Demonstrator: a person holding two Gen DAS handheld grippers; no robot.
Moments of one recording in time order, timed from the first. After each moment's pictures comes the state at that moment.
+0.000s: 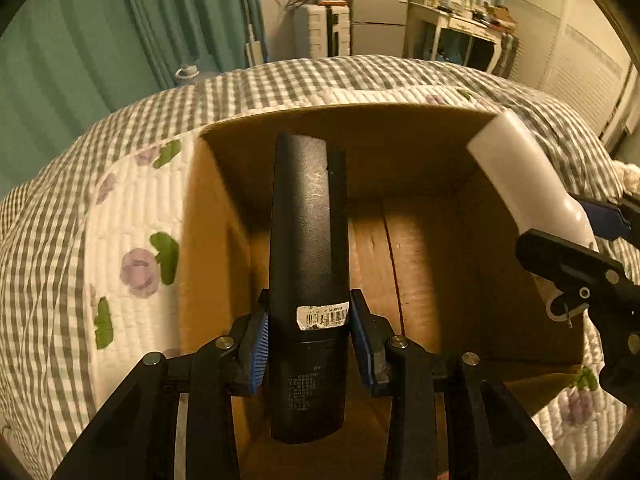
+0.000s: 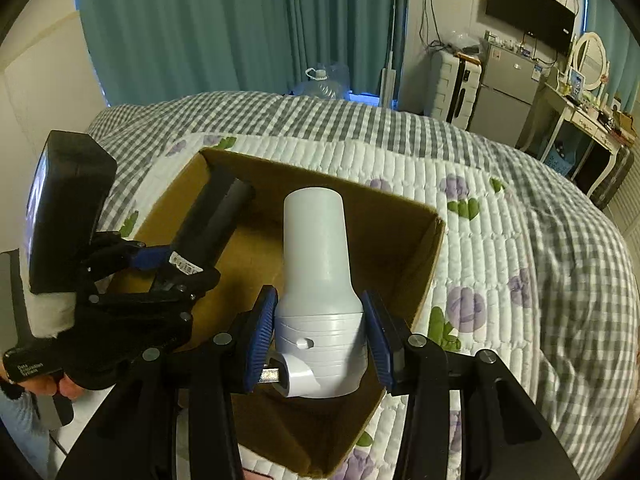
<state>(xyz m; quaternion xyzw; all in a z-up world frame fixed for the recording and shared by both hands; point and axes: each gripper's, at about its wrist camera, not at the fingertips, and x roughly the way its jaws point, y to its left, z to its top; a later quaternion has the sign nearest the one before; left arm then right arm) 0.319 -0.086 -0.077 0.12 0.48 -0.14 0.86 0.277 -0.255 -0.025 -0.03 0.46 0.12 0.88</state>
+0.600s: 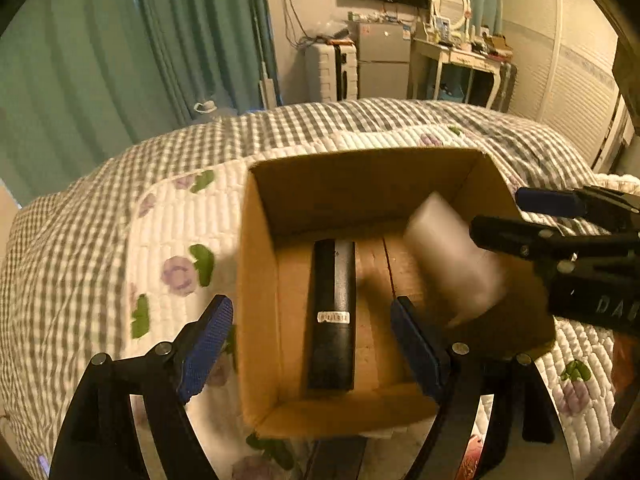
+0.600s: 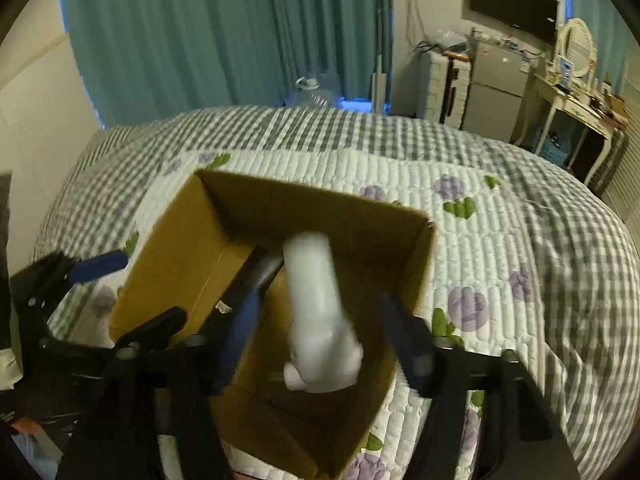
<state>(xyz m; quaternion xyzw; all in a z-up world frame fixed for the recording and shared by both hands) 0.275 -0.063 -0.040 0.11 0.41 -0.12 0.90 0.271 -0.261 -0.015 0.00 0.44 0.10 0.89</state>
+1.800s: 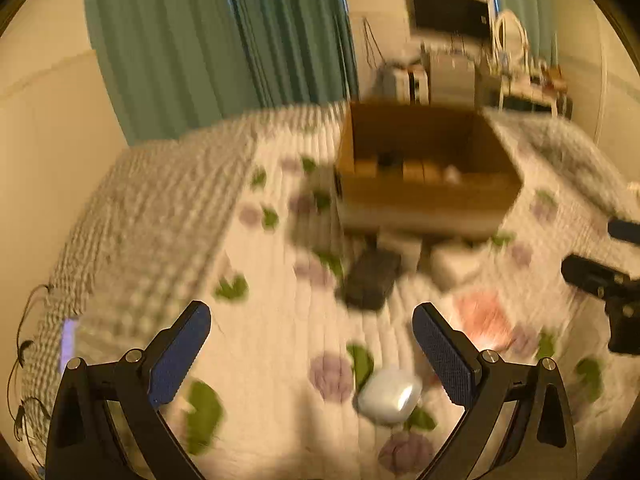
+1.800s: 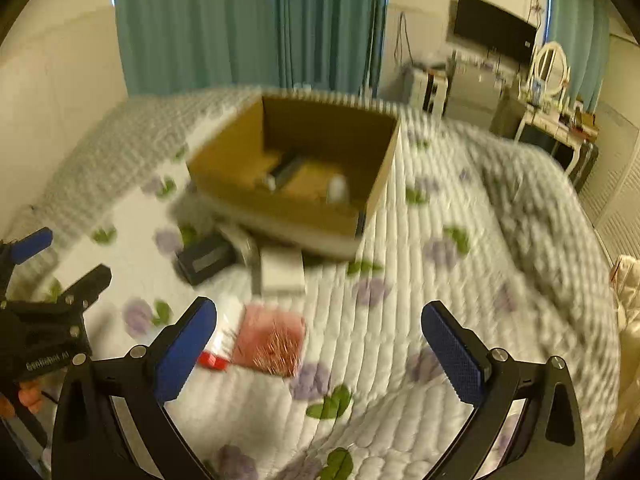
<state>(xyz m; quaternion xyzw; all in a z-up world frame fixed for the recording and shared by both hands) 0.059 -0.014 -0.084 0.10 0.36 0.02 0.93 0.051 -0.246 -0.041 -0.04 0.42 0.07 0.91</state>
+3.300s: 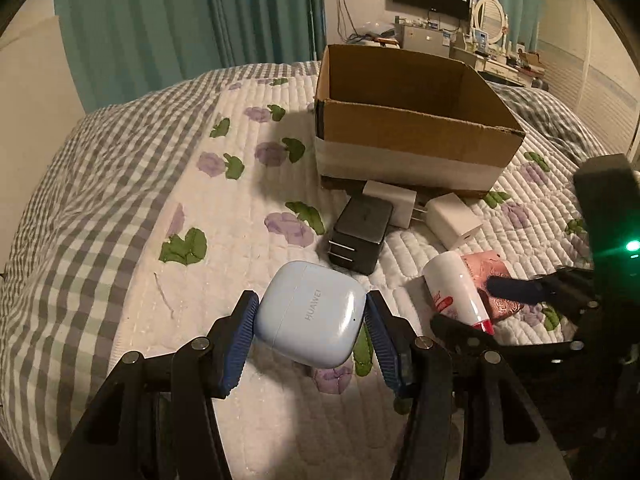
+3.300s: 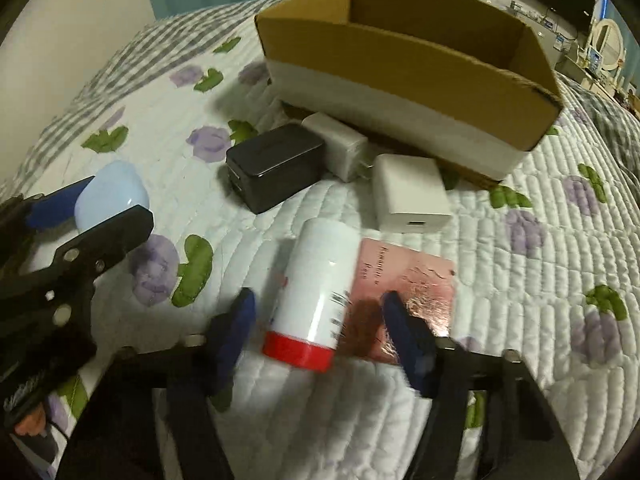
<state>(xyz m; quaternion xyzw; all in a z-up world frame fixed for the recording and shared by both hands) 0.084 0.012 -0.119 0.07 0.41 -0.05 0.91 0.079 -0.154 -0.136 -0.05 0.52 0.14 0.84</state>
